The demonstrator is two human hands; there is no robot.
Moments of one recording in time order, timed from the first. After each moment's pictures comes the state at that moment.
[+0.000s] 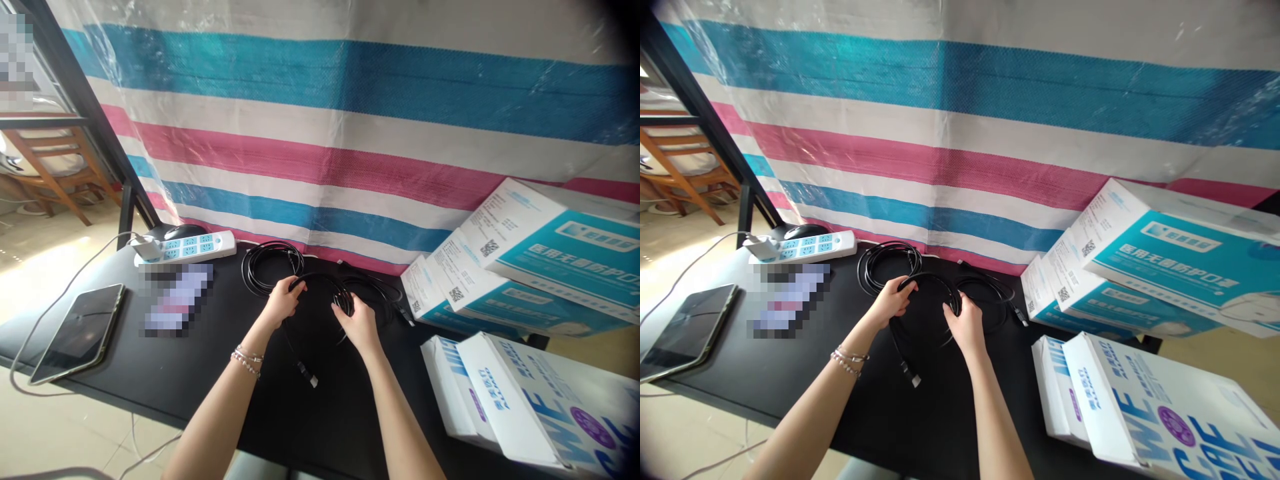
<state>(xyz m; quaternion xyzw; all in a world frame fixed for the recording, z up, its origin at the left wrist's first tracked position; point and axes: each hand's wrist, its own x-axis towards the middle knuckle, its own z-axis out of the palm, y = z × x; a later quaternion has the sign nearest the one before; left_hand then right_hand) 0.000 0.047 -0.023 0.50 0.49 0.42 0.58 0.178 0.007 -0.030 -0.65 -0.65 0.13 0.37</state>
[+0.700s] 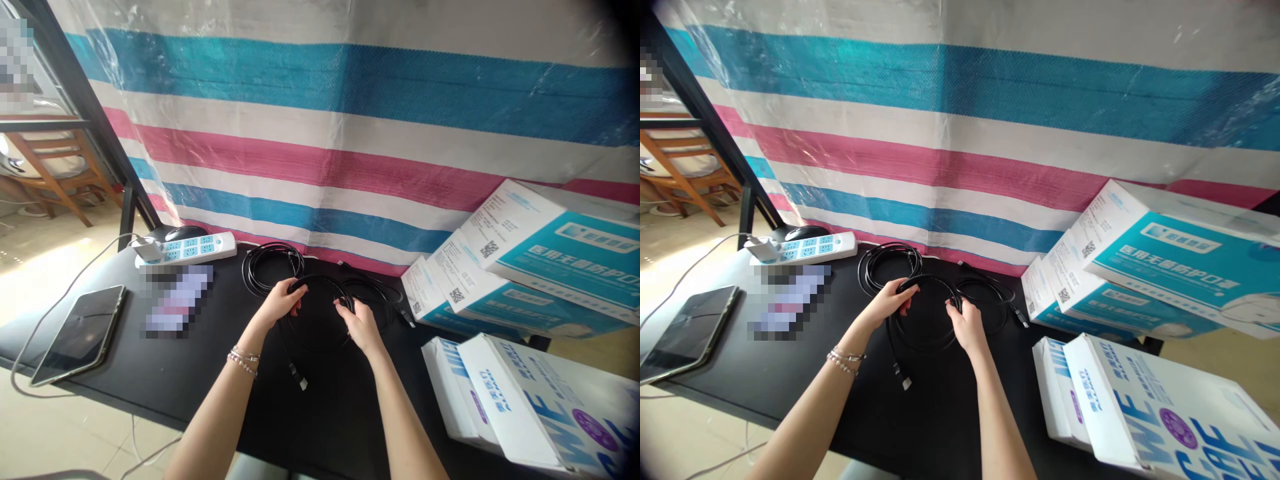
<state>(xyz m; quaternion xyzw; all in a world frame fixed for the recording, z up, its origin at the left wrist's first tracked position) -0.011 0.048 -0.018 0.59 0.46 0.38 0.54 0.180 0.005 -0.022 -0.64 -0.59 0.29 0.40</state>
